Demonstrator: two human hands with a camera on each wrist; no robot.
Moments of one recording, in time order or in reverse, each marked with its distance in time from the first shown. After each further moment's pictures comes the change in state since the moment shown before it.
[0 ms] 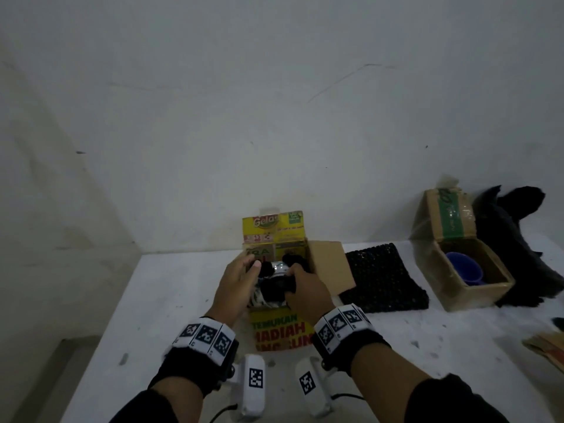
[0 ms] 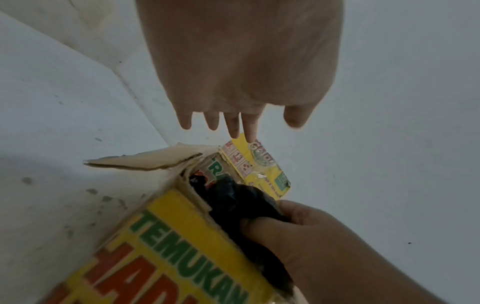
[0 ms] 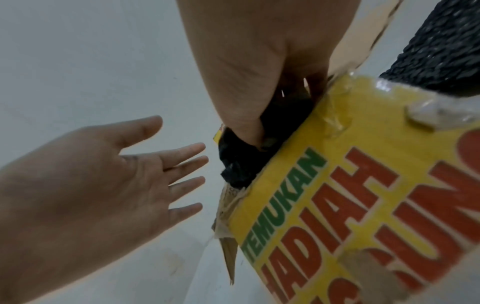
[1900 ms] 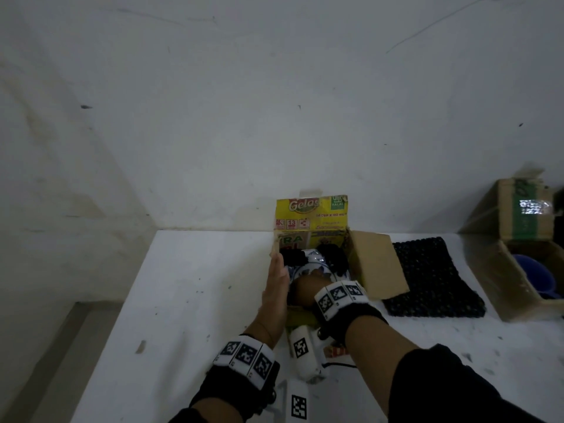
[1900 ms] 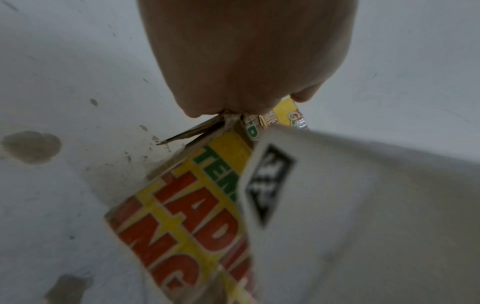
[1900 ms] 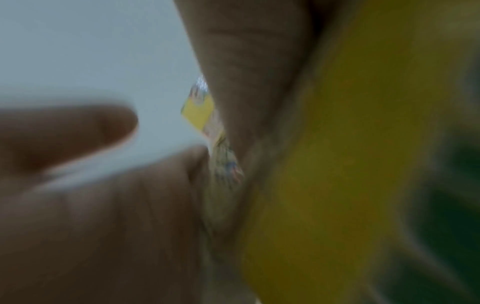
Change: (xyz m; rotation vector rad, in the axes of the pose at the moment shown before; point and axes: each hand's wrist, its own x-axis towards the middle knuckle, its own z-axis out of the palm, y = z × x) left_hand 0.016 -0.073 0.014 -0.185 -0.065 -0.108; right_hand 0.079 -0.005 0.070 -0.422 -0.497 0.105
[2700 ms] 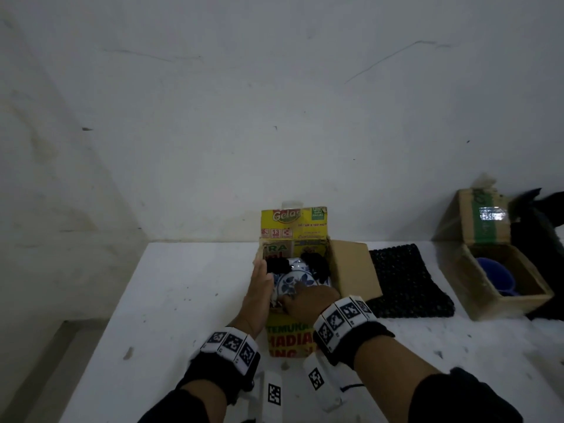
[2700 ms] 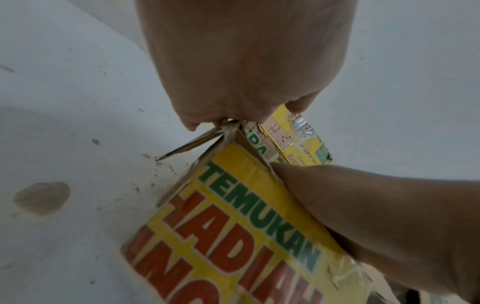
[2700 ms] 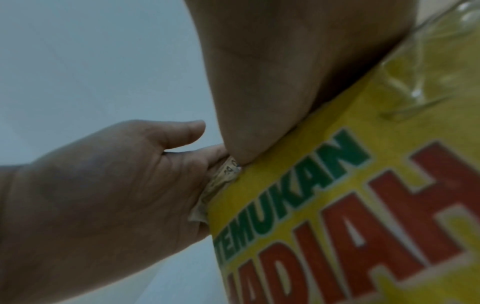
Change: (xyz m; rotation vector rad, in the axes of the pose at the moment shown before) left_hand 0.008 -0.001 0.001 0.153 0.011 0.016; right_hand -0.086 0.011 -0.025 0.011 0.057 -0.047
